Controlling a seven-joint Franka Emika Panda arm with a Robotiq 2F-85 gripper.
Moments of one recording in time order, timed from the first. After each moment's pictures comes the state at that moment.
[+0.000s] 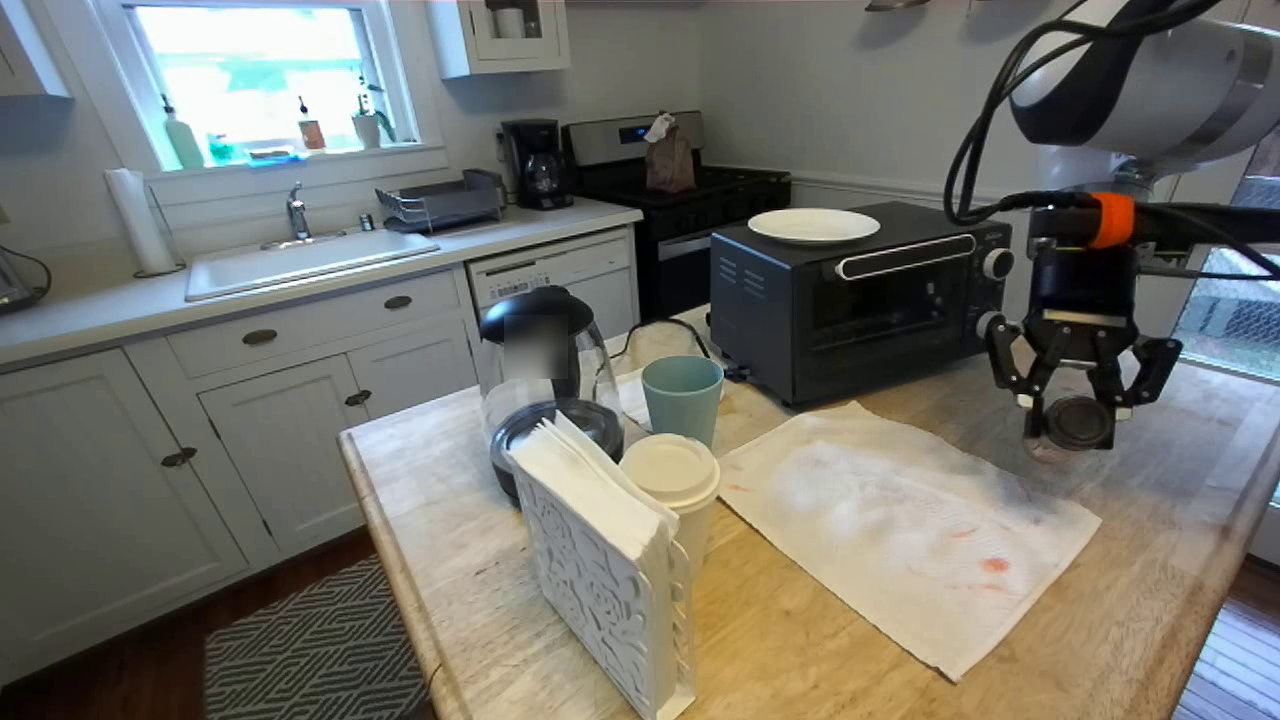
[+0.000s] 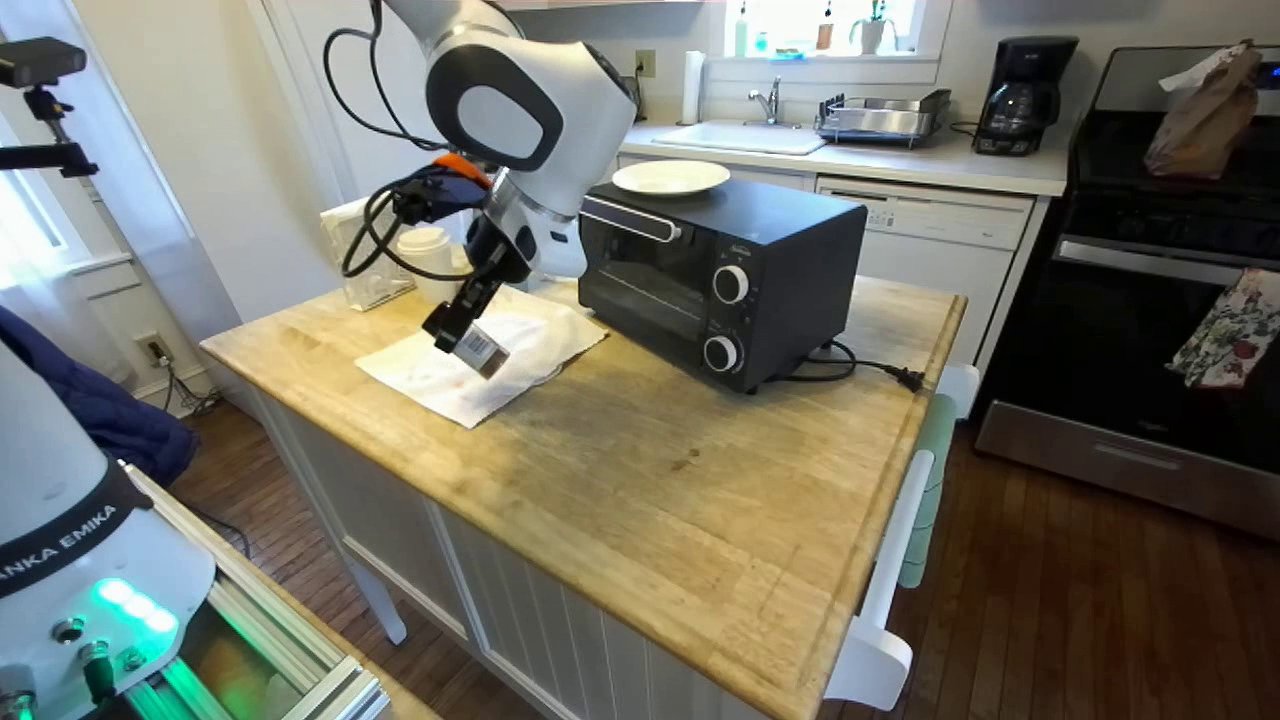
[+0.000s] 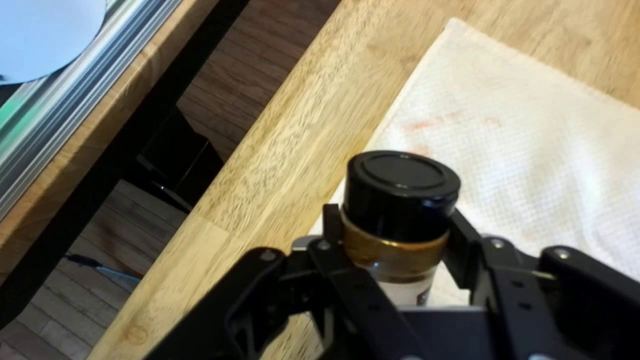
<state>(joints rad) -0.18 0.14 -0.23 -2.36 0.44 1.91 0.41</state>
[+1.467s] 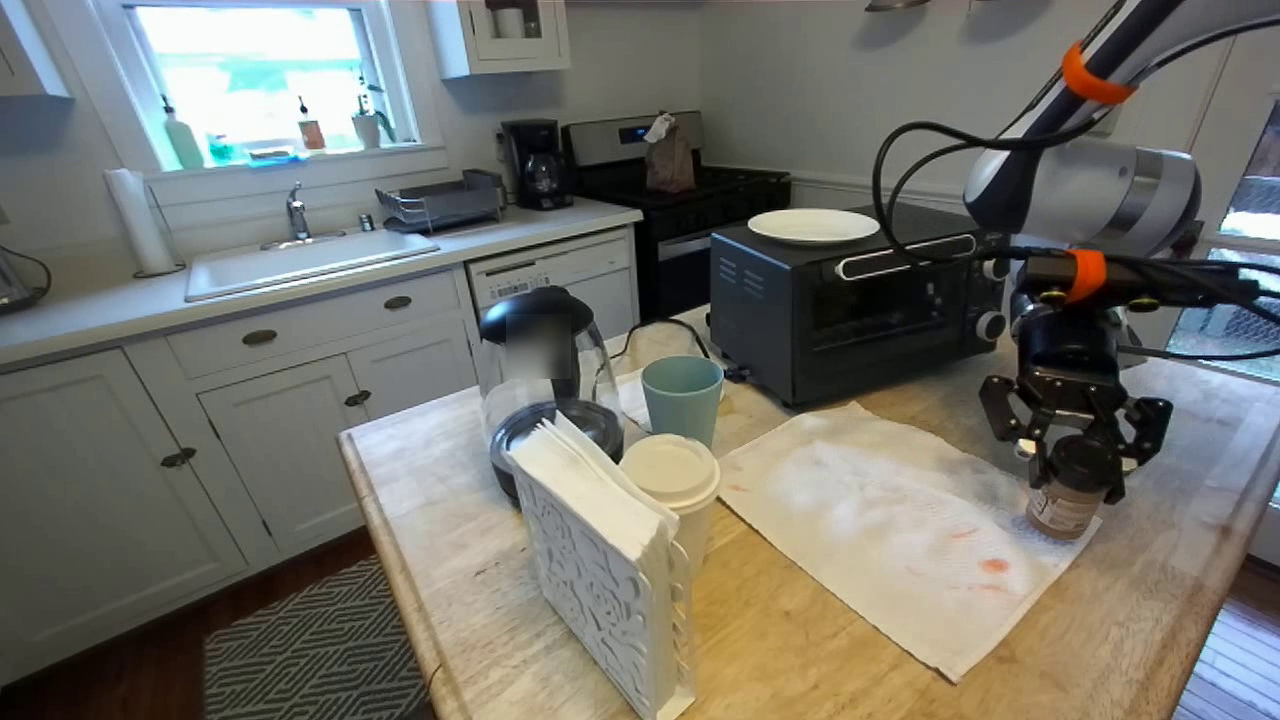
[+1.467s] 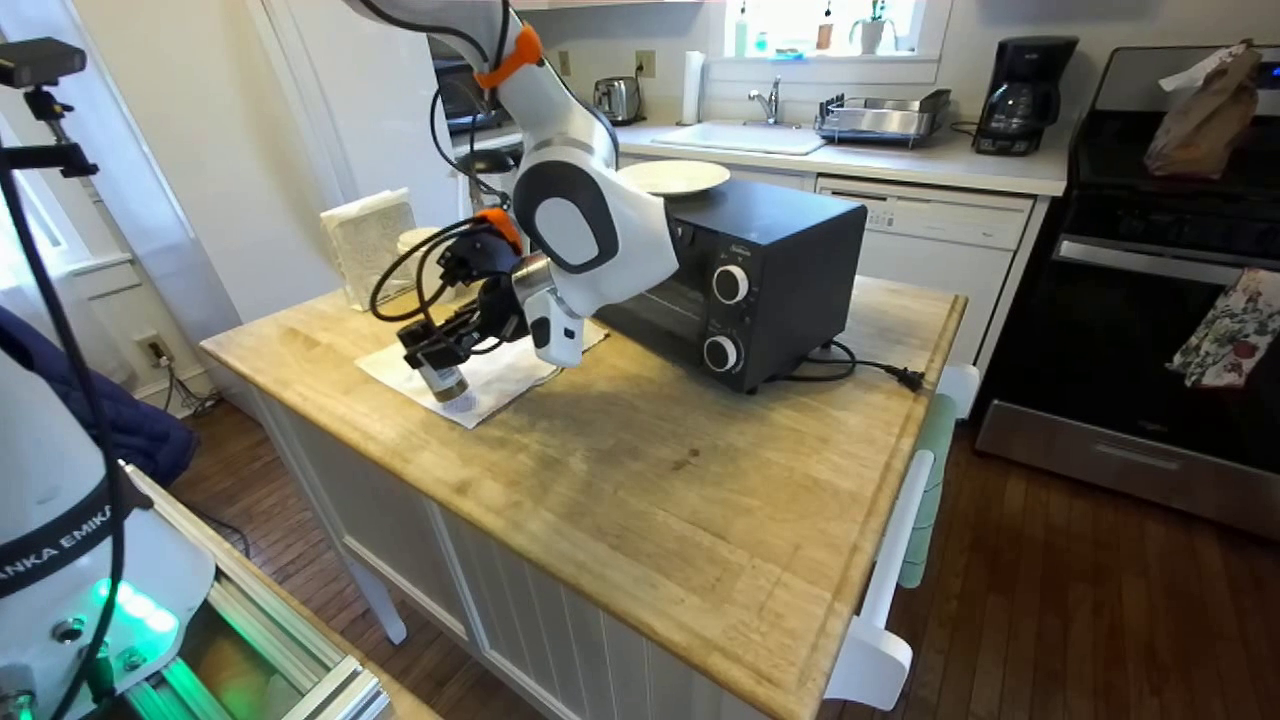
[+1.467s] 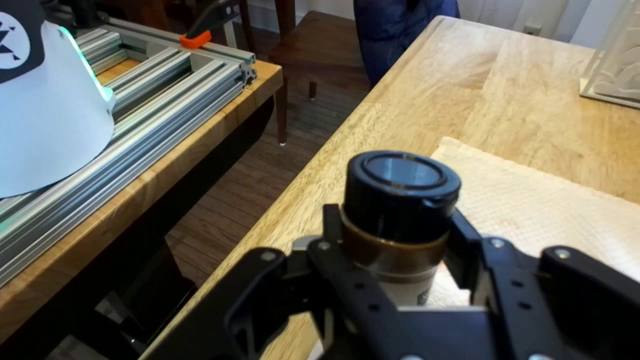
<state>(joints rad) -0.27 0.46 -0.23 -2.17 0.61 1.54 0.24</state>
